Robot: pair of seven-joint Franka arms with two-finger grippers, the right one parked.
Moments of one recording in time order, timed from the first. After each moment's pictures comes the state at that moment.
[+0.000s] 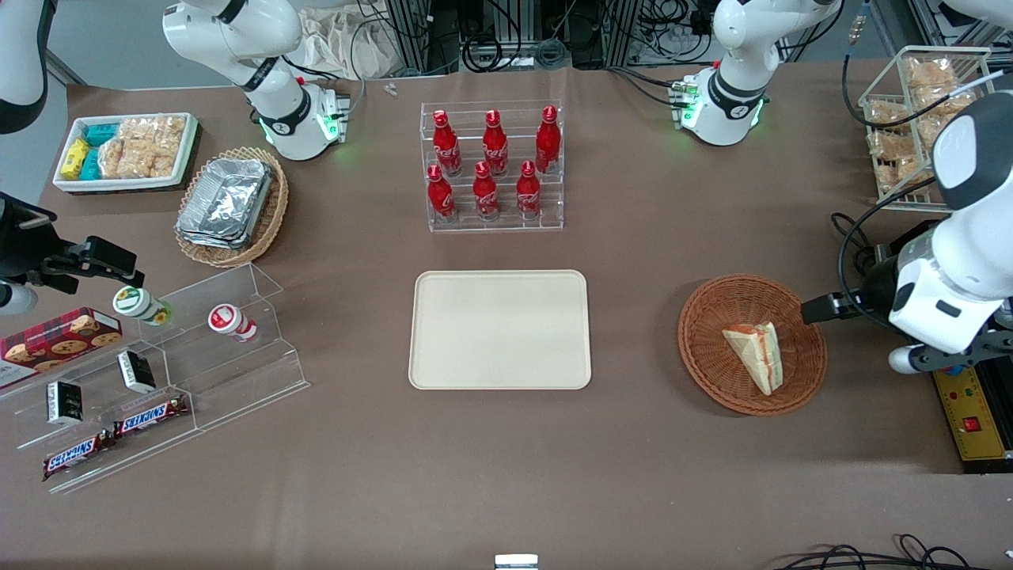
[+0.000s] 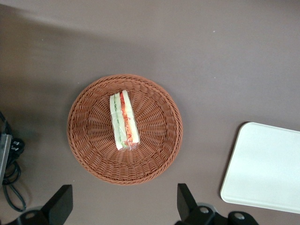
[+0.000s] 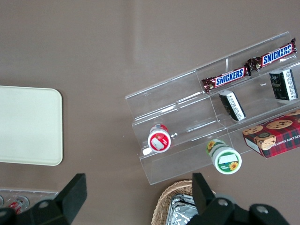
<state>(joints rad) 0.39 0.32 -0.57 -1.47 0.12 1.73 -0.39</state>
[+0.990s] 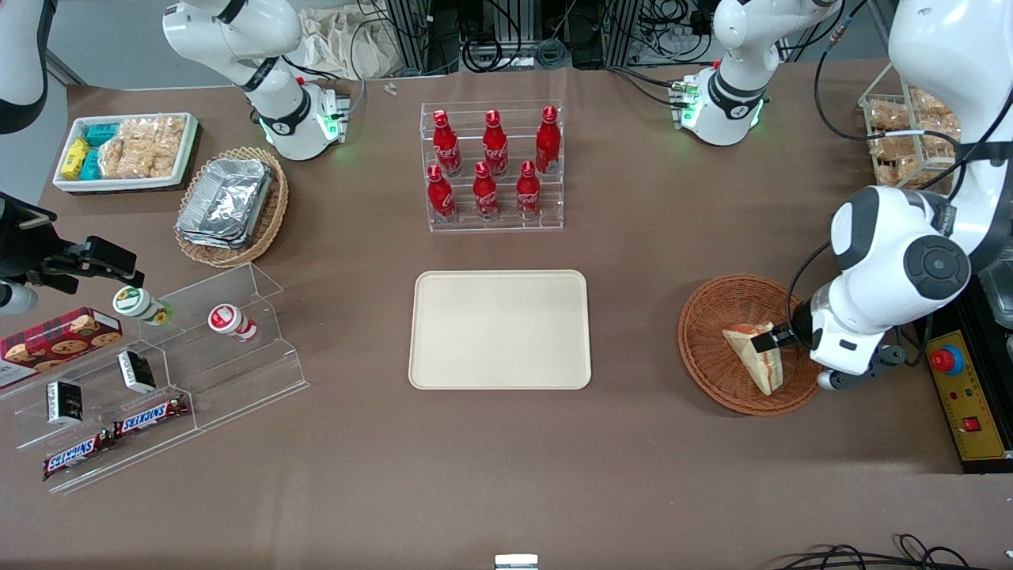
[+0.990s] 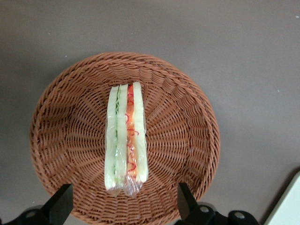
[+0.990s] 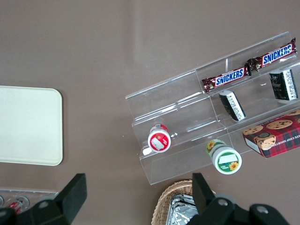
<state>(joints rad) 0.39 0.37 -0.51 -1.87 0.18 2.16 -0.60</state>
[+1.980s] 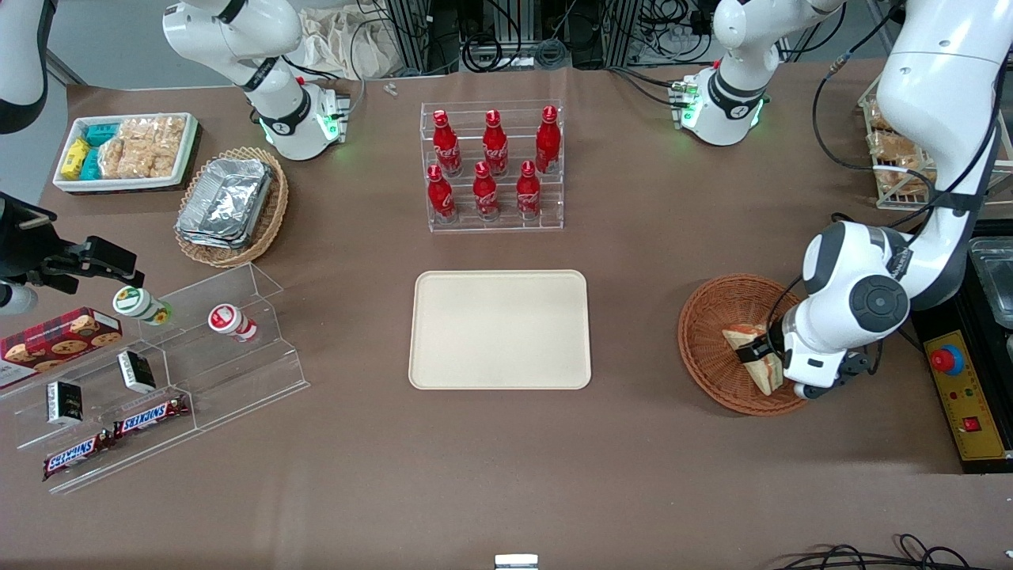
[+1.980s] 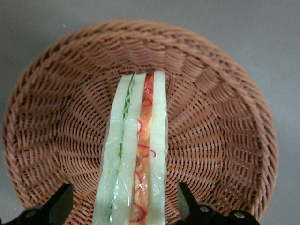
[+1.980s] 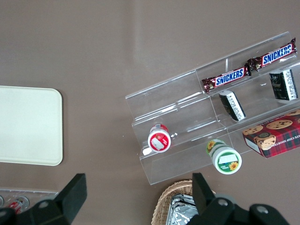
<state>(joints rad) 0.39 0.51 -0.51 -1.89 0.33 2.21 -0.79</state>
